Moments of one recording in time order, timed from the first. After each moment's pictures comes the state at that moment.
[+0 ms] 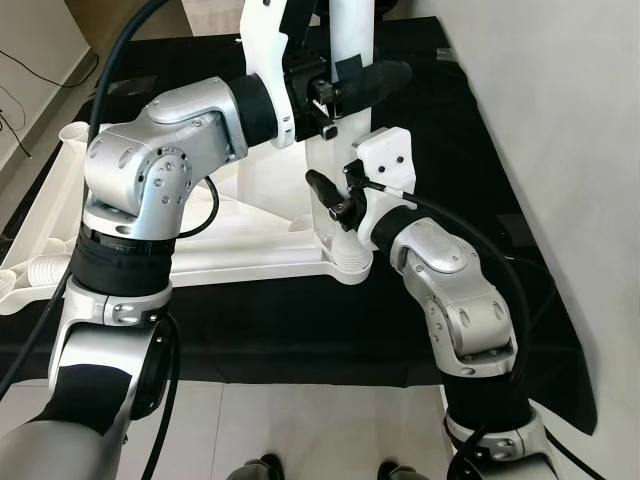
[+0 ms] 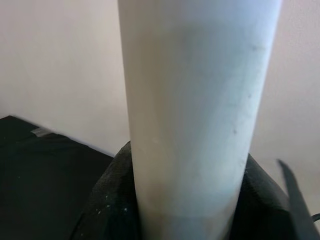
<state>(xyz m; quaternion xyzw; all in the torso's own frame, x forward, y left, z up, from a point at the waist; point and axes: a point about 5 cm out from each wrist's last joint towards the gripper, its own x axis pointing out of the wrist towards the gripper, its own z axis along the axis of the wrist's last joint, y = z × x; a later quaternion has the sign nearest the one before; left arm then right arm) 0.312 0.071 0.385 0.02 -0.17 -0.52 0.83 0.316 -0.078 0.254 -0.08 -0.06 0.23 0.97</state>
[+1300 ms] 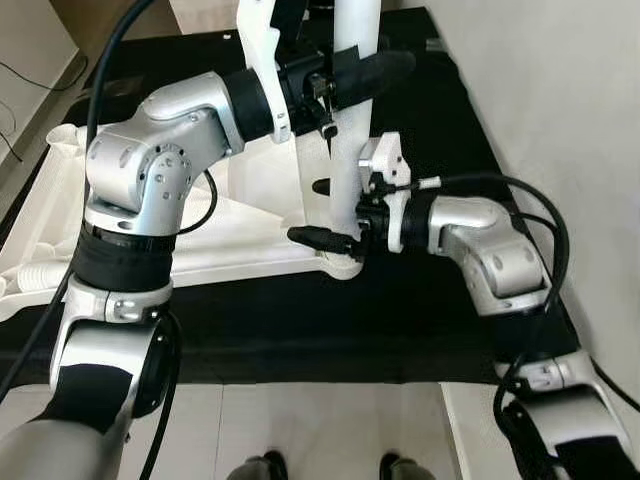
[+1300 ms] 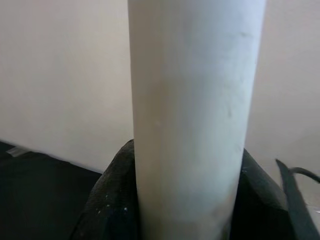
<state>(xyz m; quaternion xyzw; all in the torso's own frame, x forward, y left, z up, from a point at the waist) 0.310 0.069 0.387 0.02 -0.19 -0.57 0.80 0.343 -0.090 0.261 -0.11 -0.01 0.59 0.80</state>
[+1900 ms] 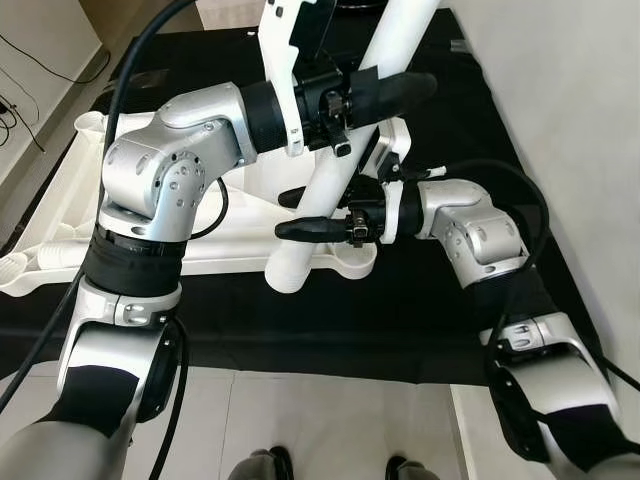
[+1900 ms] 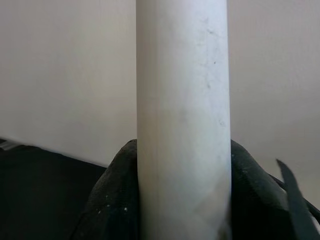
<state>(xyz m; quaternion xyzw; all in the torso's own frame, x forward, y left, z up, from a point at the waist) 0.306 0.058 0.381 0.03 -0.19 -0.60 0.78 0.347 -0.079 0.266 -0.07 -0.03 0.69 0.72</state>
